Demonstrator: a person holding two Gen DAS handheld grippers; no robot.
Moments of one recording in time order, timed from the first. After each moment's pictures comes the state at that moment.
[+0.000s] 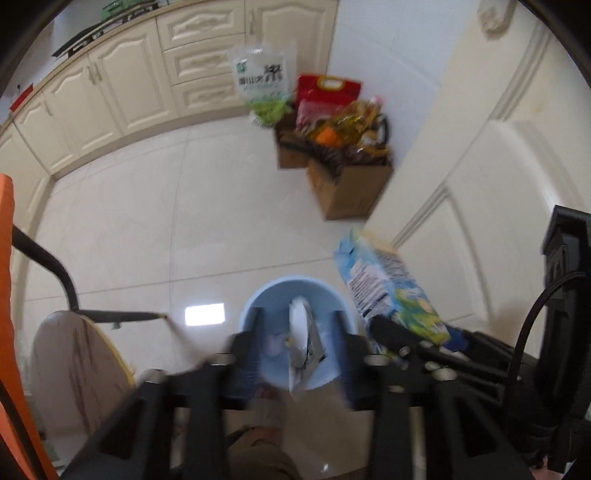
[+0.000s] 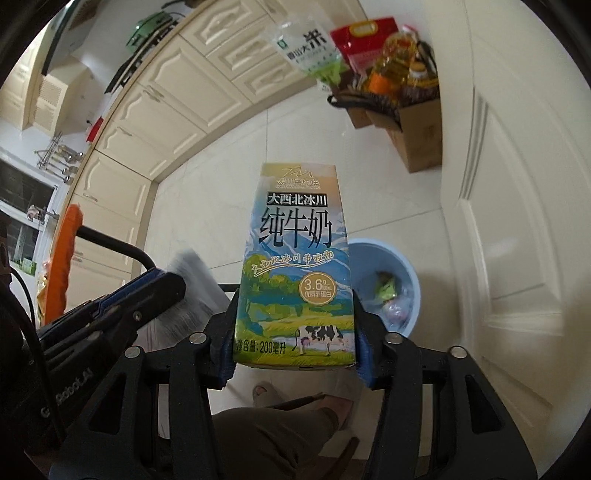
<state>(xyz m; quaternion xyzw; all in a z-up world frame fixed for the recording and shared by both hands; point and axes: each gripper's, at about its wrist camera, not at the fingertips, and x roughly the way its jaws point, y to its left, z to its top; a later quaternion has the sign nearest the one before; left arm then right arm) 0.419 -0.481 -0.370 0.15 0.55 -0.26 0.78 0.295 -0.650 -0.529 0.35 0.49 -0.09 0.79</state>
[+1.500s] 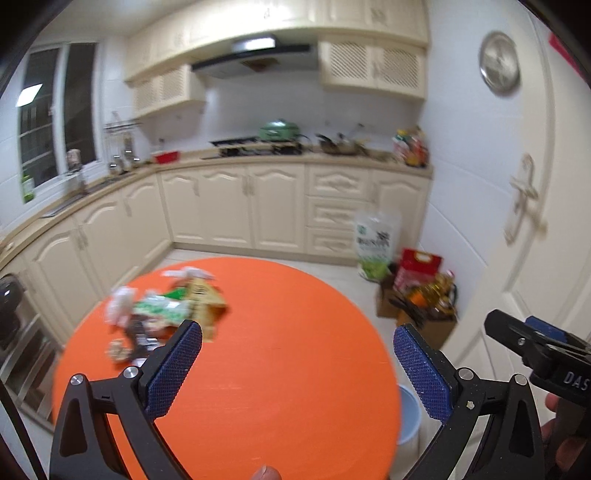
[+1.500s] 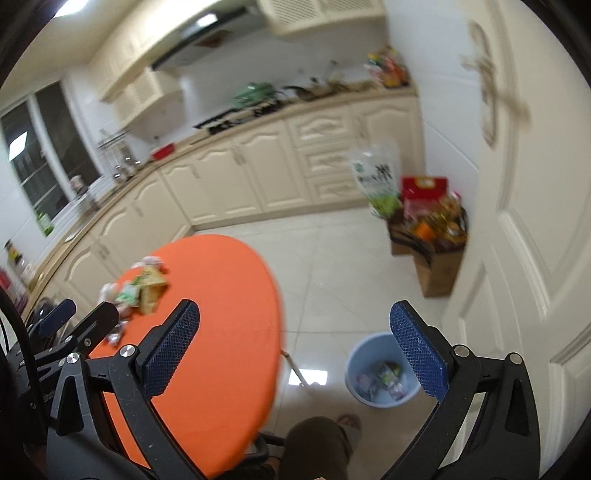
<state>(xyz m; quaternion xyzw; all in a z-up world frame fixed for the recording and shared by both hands) 0.156 -0.157 -0.223 0.03 0.28 -0.13 0.95 0.237 -0.415 -0.241 0.16 0.32 -0.06 0.93</state>
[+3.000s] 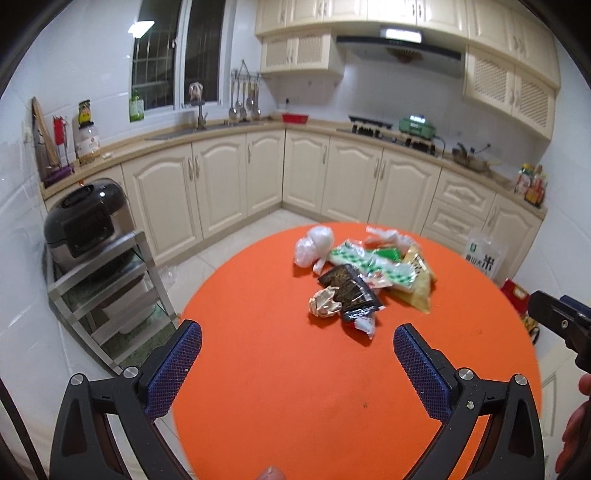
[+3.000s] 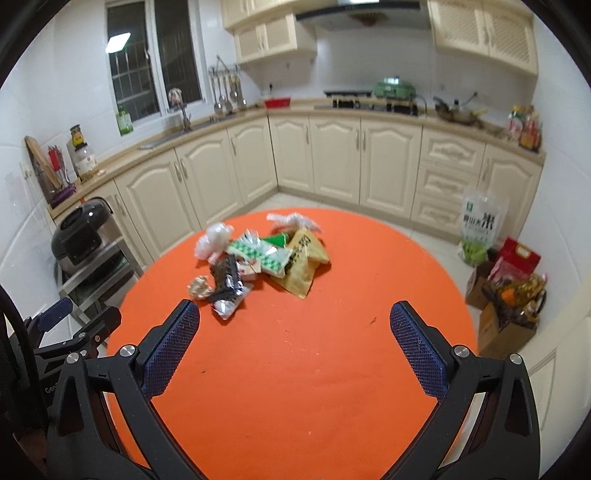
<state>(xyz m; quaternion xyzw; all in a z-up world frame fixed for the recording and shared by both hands) 0.133 0.041 -0.236 -0.06 0.33 0.07 0.94 0.330 -0.182 -0.268 0.01 0.37 0.09 0.93</state>
